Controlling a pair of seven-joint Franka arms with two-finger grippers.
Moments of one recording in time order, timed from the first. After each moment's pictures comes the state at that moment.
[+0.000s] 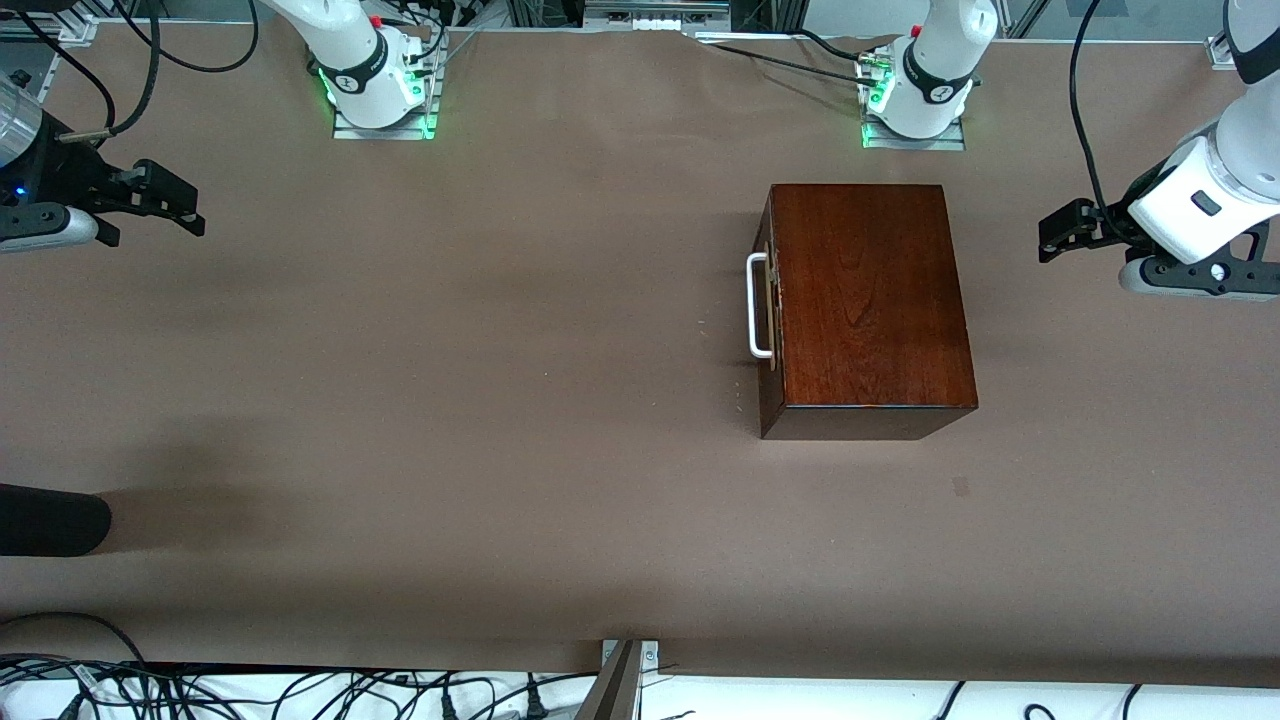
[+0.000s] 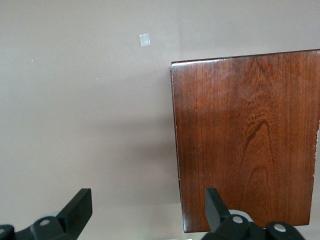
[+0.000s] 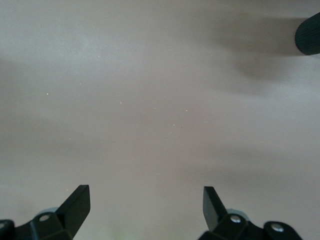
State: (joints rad) left arm -0.07 0.05 0.00 -1.59 0.01 1.51 -0.01; right arm 0.22 -0.07 -0.20 -1.73 0.01 1.65 -0.11
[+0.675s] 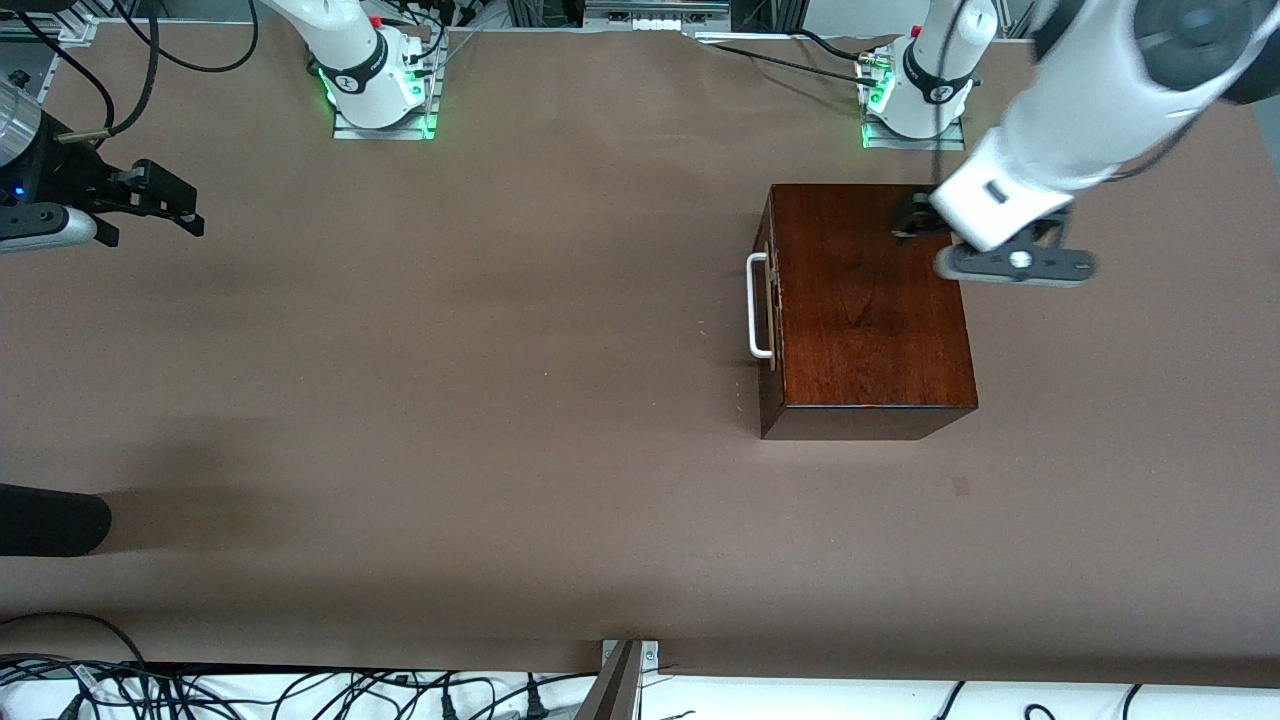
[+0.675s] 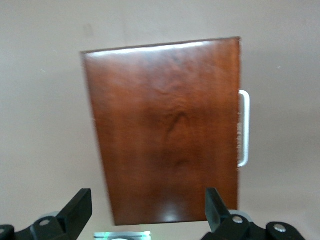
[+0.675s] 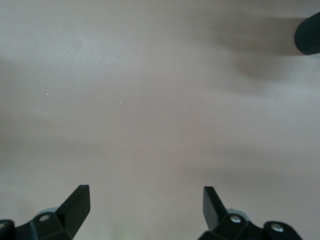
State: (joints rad) left arm -0.25 0.15 -0.13 -1.52 -0.01 1.48 -0.34; right arm 0.22 -0.07 -0.20 -1.73 0.01 1.65 -0.11
